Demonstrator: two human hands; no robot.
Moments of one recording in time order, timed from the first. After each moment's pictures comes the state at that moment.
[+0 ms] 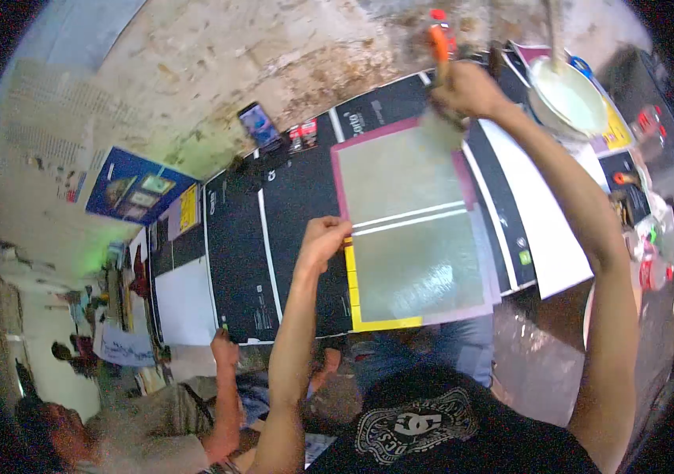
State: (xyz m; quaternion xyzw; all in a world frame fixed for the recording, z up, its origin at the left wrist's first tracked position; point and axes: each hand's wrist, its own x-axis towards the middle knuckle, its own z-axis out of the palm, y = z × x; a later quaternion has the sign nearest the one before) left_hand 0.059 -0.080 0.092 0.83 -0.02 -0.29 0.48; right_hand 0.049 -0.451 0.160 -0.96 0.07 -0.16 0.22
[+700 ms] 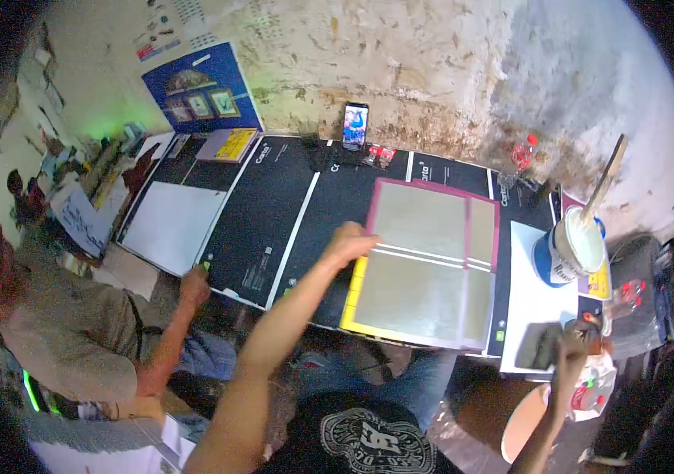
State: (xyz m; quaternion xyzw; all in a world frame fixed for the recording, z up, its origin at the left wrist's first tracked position) left_hand 0.061 -0.011 0.079 0.88 -0.04 -0.19 0.44; right_hand -0.301 -0.411 0.156 -0.88 0.24 -0.24 0.32
